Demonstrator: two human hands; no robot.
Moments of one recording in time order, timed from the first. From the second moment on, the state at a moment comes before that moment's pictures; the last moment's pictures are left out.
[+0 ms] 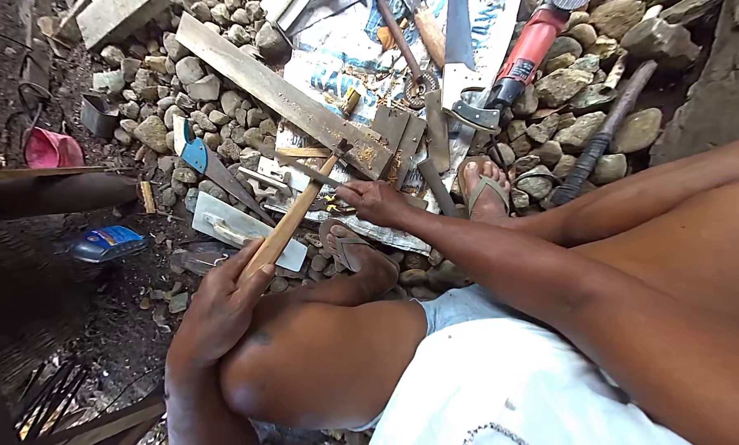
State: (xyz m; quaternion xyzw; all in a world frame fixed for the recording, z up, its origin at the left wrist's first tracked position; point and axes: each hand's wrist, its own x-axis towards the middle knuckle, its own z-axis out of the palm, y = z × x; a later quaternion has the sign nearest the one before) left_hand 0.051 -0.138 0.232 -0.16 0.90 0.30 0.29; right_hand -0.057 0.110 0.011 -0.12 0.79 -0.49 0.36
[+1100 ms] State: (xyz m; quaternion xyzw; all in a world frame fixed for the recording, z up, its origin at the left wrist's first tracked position) left_hand 0.048 -0.131 0.237 -0.16 0.90 0.28 0.28; right_hand -0.069 0.115 -0.019 -0.06 0.79 -0.48 0.37
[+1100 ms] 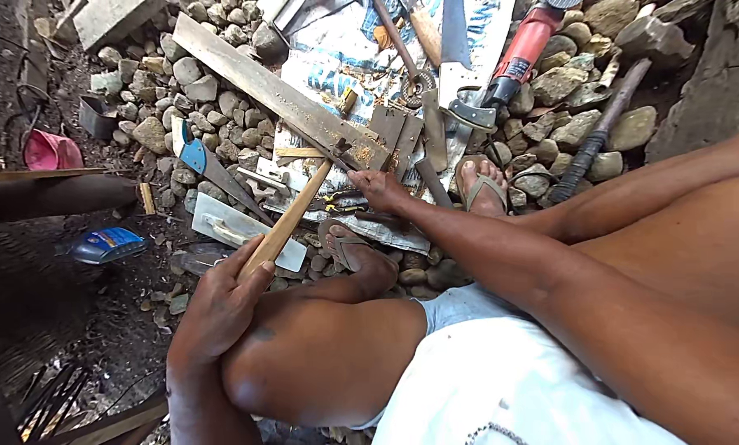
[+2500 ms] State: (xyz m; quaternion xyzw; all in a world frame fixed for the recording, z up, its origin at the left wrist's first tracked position) left_hand 0.039 -0.145 0.225 -0.29 0.79 0.49 0.21; right_hand -0.053 0.111 0.024 -0.15 0.79 -0.47 0.36
